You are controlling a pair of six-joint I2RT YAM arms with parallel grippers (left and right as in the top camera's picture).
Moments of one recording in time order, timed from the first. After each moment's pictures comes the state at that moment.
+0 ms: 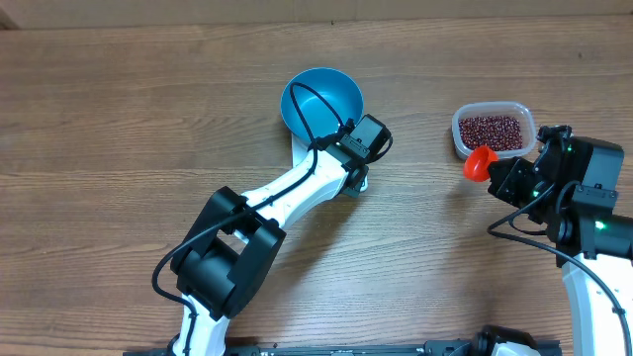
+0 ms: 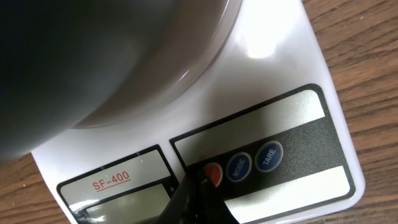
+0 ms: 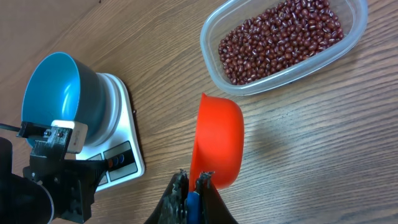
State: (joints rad) left arm -0.71 2.06 1.44 -0.68 -0.28 -0.29; right arm -0.22 1.07 0.93 -0.75 -0.34 0.31
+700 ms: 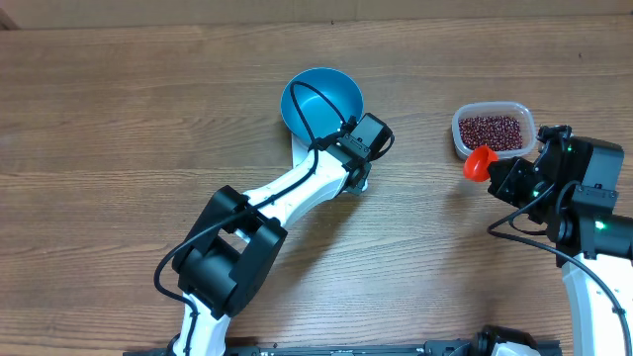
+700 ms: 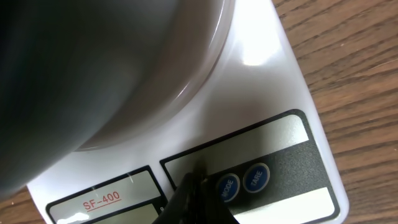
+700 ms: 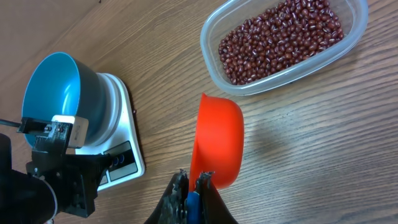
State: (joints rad) left arm -0.71 2.07 1.44 -0.63 -0.27 -0.29; right arm -0.22 1.07 0.93 -0.75 -0.34 0.31
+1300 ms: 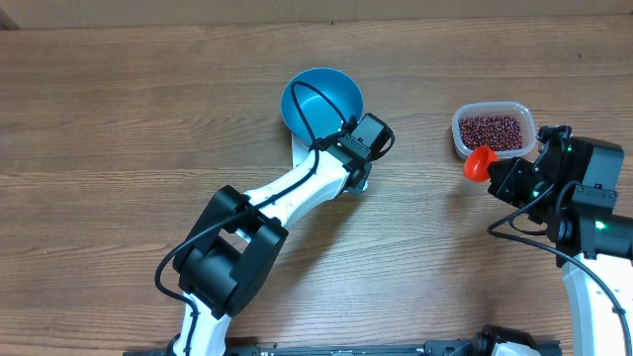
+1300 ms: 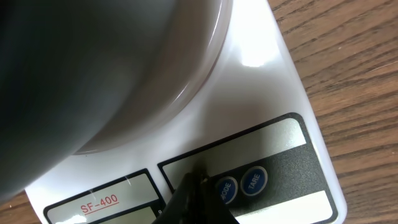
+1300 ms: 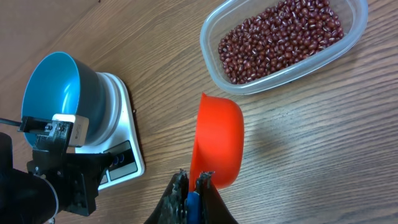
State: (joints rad) left arm -0.71 2.07 1.44 -0.62 -0.27 -0.28; right arm -0.22 1.07 0.93 -0.75 -0.34 0.31
